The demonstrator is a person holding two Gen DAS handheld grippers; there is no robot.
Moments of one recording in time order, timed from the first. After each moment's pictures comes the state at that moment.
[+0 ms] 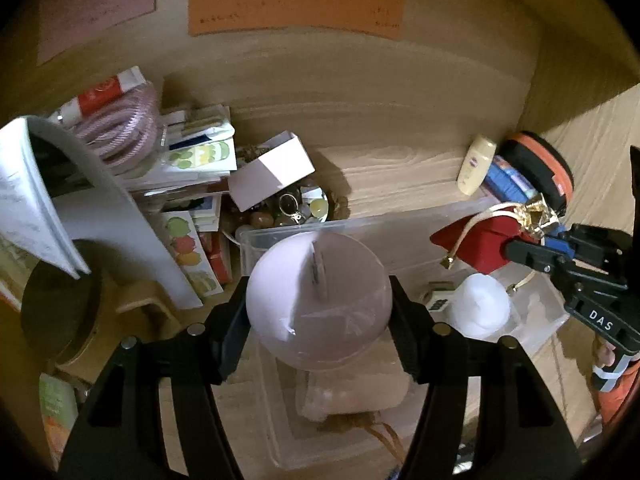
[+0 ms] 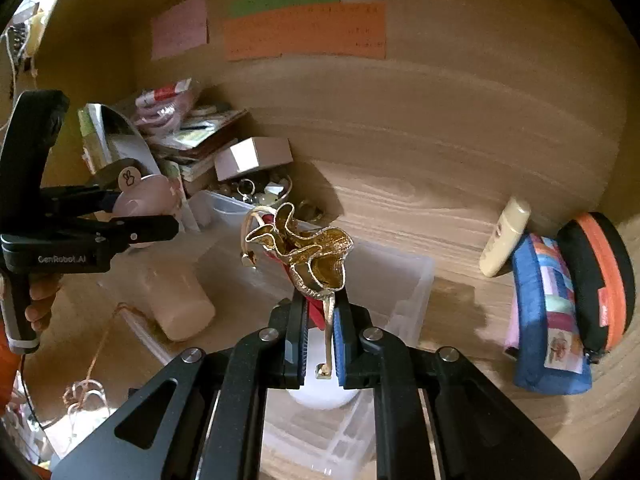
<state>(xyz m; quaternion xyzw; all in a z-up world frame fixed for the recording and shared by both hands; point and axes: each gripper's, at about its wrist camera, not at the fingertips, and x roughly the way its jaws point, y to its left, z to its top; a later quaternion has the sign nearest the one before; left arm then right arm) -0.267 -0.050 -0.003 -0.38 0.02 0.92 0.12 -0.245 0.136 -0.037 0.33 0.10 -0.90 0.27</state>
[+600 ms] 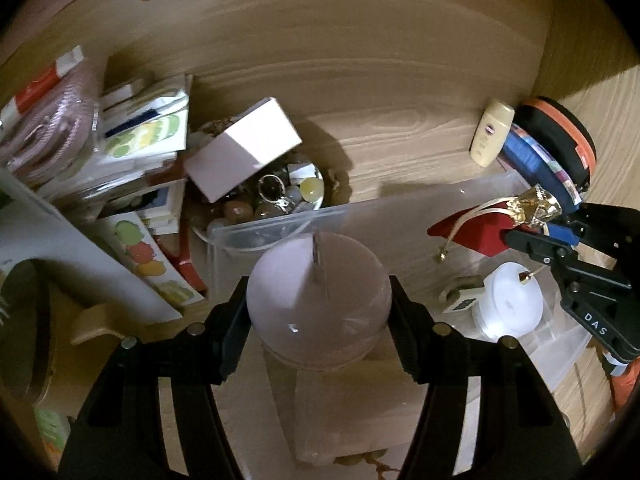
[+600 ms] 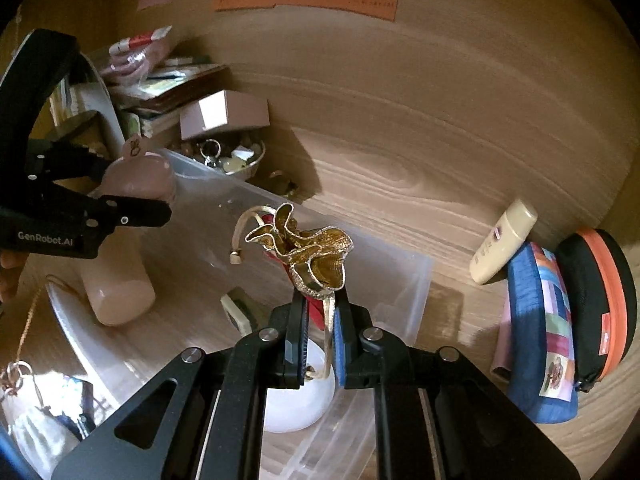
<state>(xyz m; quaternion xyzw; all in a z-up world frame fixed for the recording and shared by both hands) -0.302 -0.029 -0.031 -0.42 0.05 0.90 0.13 -0.271 0.125 -0.069 0.34 0.17 -0.89 0.24</state>
